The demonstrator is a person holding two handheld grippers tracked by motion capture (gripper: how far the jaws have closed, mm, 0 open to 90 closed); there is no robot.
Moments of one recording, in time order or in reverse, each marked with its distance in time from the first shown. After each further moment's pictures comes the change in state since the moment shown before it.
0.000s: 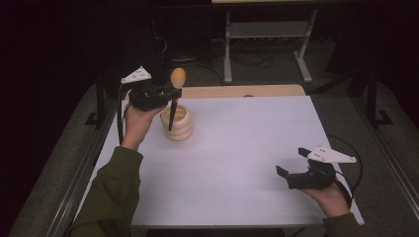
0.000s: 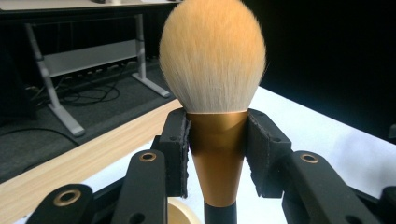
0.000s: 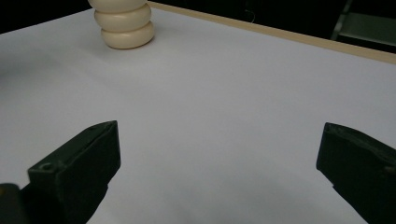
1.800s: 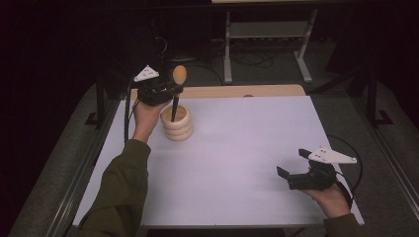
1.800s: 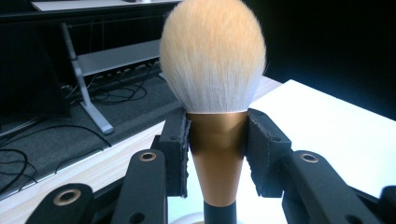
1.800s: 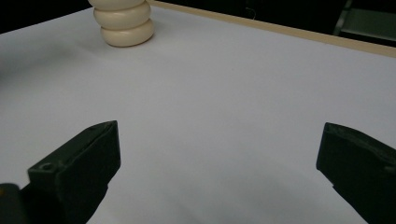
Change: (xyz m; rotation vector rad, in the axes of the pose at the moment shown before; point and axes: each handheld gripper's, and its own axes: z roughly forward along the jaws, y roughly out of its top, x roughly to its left) left arm 0.034 -0.017 0.039 -0.004 0.101 0.015; right arm -0.002 -0.004 0.000 0.004 0.006 0.013
